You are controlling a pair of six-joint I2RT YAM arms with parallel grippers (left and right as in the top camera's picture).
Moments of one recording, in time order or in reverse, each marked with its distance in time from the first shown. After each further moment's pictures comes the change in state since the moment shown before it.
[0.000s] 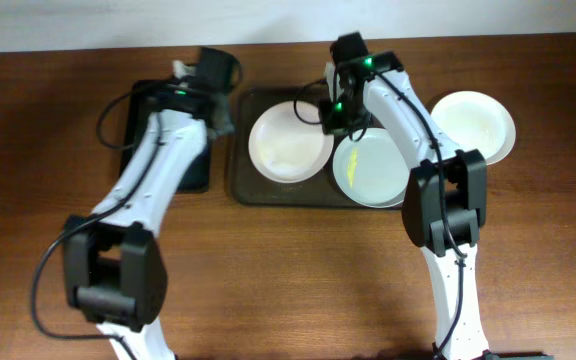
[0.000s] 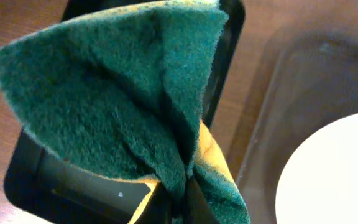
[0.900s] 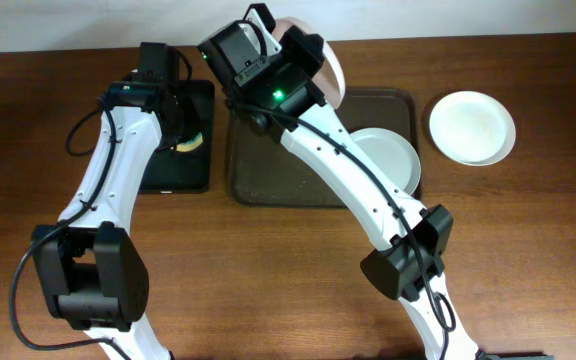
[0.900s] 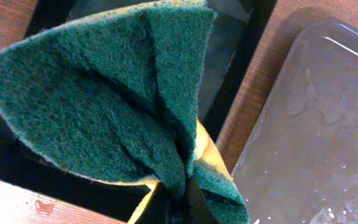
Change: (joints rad) left arm 0.156 -0.022 0.004 -0.095 0.261 -0.021; right arm 0.426 -0.113 0.313 0.089 1.337 -0.522
